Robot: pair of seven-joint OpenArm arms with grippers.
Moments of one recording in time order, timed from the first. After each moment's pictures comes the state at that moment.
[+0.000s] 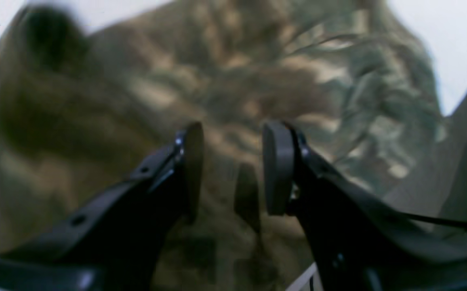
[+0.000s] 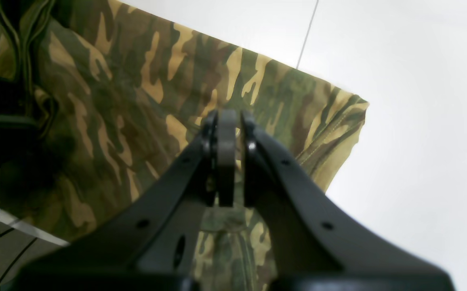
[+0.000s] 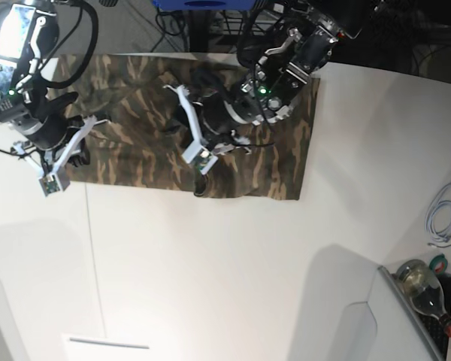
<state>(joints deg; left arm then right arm) 4.5 -9.9 36.0 87.4 -18.6 -10.1 31.7 -13.9 0.1 20.2 104.5 8.3 34.0 -51.9</state>
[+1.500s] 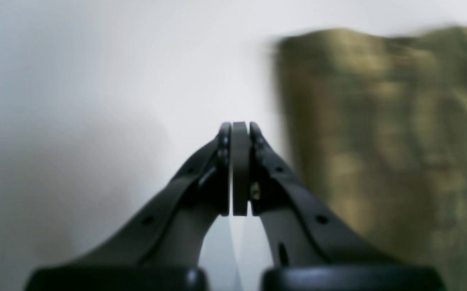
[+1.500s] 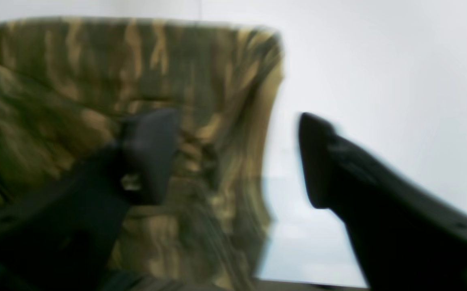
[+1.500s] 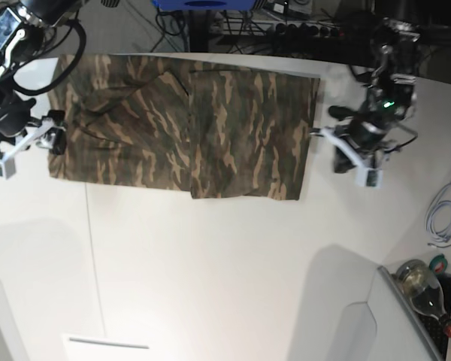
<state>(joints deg) 12.8 -21.2 -1.8 82.7 -17.8 -12.2 20.9 -5.6 -5.1 47.5 95.5 13.7 40.8 -59.8</state>
